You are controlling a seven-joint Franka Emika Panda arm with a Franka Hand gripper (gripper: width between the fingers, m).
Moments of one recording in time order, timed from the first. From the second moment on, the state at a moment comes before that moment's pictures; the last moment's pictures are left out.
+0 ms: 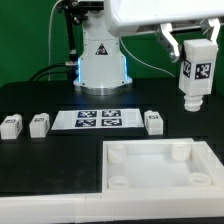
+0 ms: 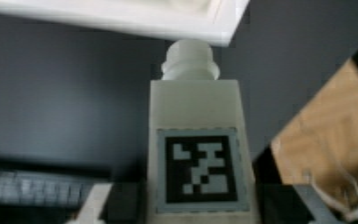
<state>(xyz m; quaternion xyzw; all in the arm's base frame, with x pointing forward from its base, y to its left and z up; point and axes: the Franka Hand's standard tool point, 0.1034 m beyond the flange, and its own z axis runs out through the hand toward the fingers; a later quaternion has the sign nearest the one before) 0.604 0.097 0.192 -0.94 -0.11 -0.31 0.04</state>
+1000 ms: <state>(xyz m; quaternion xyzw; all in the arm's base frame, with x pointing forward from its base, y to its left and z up) 0.625 0.103 0.116 -0.95 -0.10 -0.30 0.05</state>
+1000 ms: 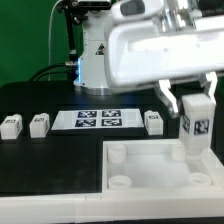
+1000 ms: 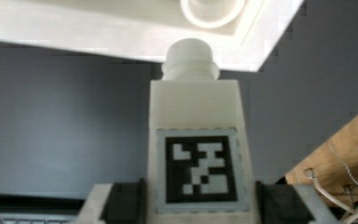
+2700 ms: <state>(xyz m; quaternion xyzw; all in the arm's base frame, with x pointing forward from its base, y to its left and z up) 0.615 0.111 0.075 -0.95 -0.10 -0.29 0.06</state>
